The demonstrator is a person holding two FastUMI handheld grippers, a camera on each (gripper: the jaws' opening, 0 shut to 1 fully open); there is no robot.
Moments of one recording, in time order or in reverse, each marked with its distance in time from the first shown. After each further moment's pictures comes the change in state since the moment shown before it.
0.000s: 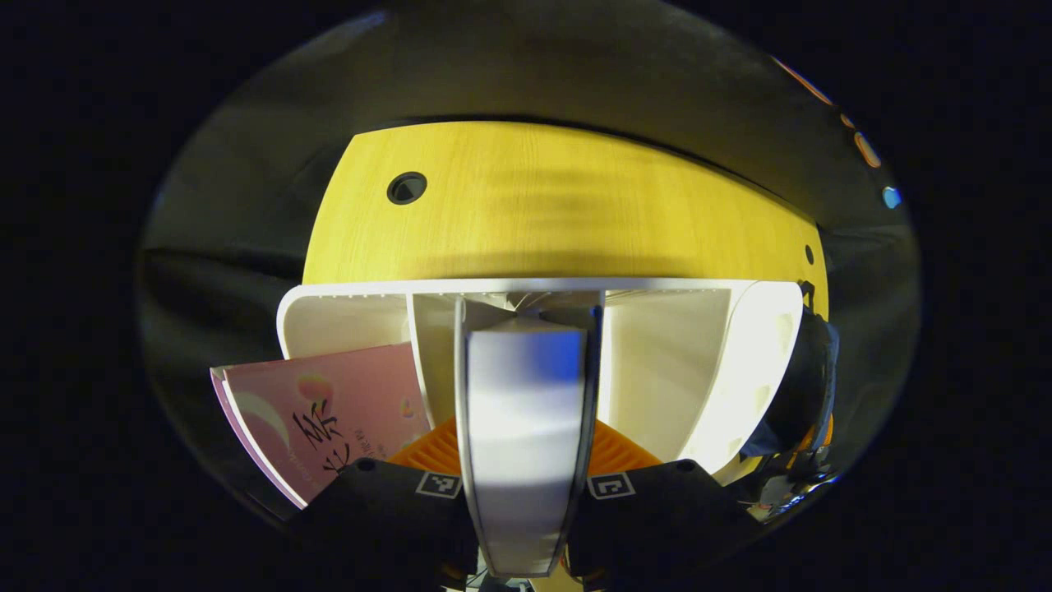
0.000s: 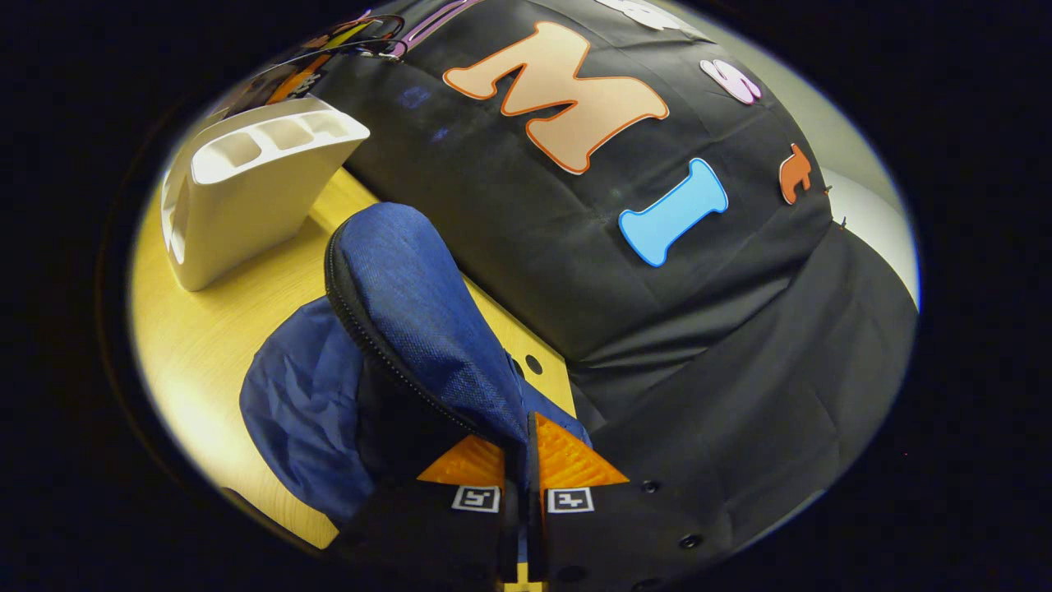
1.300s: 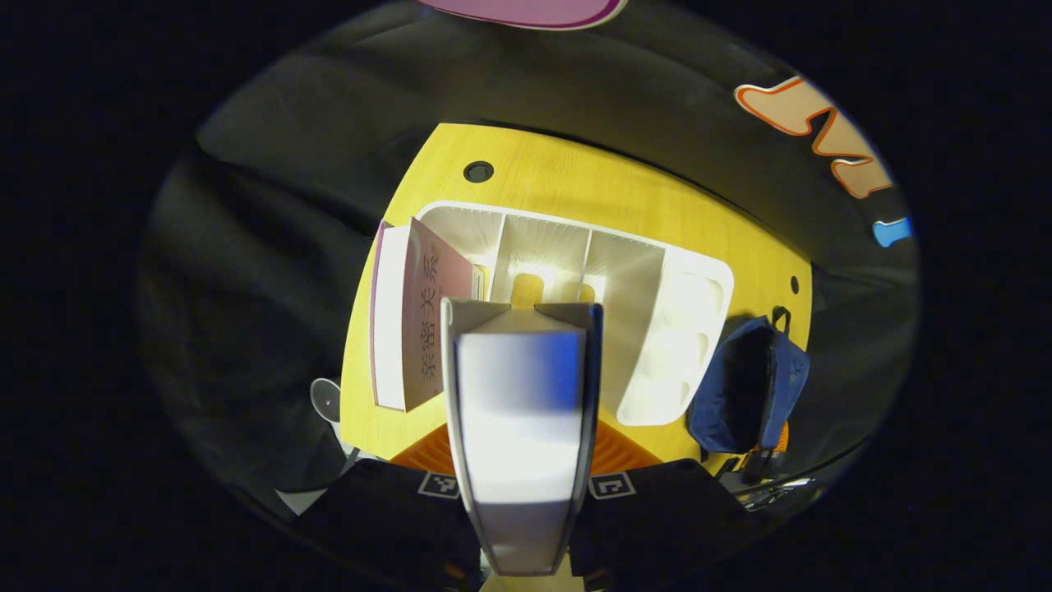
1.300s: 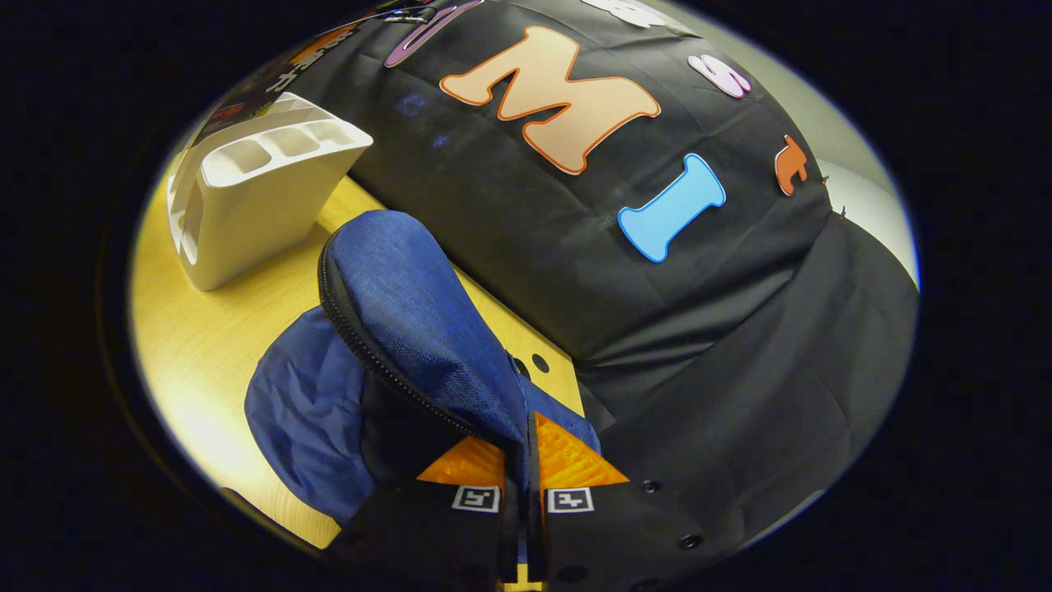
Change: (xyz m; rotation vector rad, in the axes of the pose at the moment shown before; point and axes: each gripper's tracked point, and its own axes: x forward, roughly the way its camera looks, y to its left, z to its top) left arm -0.147 -0.015 -0.077 -0.196 -0.051 0.032; right arm -0.007 -0.002 -0.011 0.042 -0.023 0.034
